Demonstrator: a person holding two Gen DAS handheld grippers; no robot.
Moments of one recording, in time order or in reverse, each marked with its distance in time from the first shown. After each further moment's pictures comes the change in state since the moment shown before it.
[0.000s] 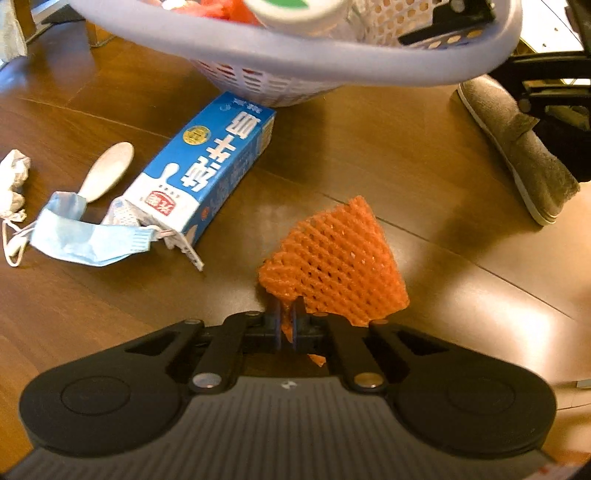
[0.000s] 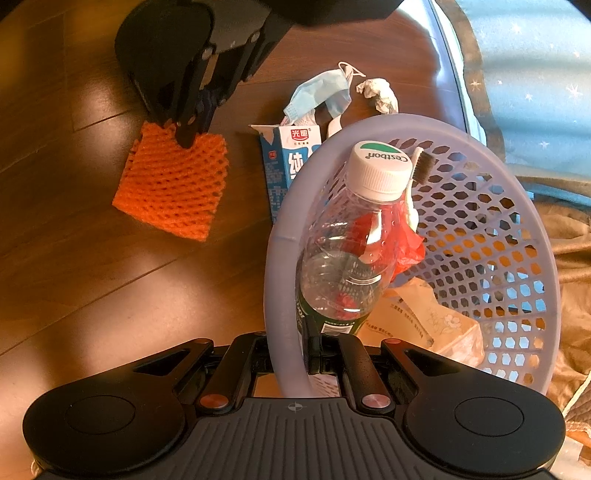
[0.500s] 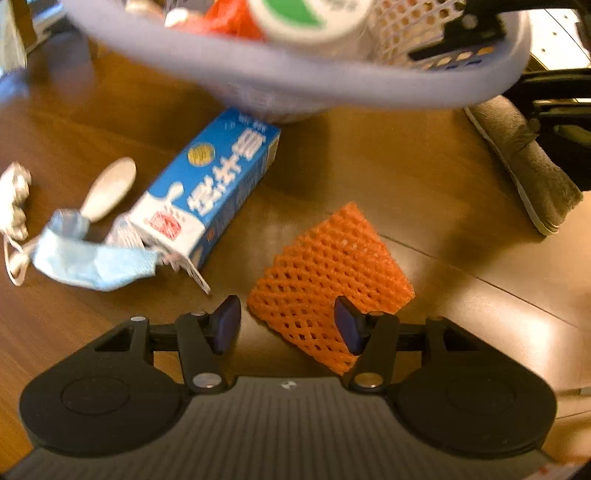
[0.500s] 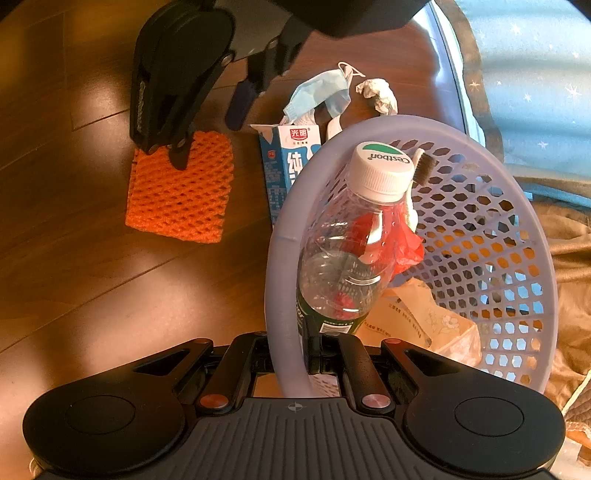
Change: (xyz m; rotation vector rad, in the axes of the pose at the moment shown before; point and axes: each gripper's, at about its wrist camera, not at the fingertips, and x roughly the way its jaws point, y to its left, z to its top) left arm 0.005 0.003 0.006 -0.006 -0.017 -0.005; right arm -0.002 0.003 0.000 -0.006 0.000 -0.007
